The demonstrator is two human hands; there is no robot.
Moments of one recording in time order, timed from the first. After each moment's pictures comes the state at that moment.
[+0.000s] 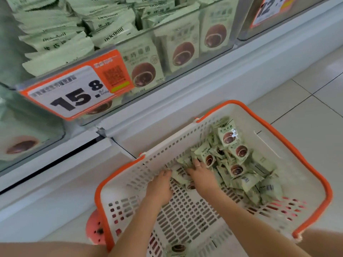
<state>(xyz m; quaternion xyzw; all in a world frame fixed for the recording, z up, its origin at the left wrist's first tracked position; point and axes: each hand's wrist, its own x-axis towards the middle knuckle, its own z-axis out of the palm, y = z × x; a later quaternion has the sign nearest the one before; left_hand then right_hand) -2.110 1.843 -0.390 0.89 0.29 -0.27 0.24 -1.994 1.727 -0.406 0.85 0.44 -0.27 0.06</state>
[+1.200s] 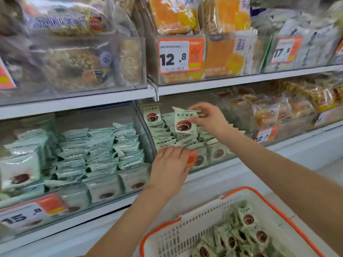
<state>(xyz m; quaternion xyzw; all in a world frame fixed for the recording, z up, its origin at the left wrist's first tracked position) -2.123 1.918 -0.078 0.94 0.19 0.27 -0.10 -1.951 1.882 -0.007 0.71 0.46 -0.10 -0.53</state>
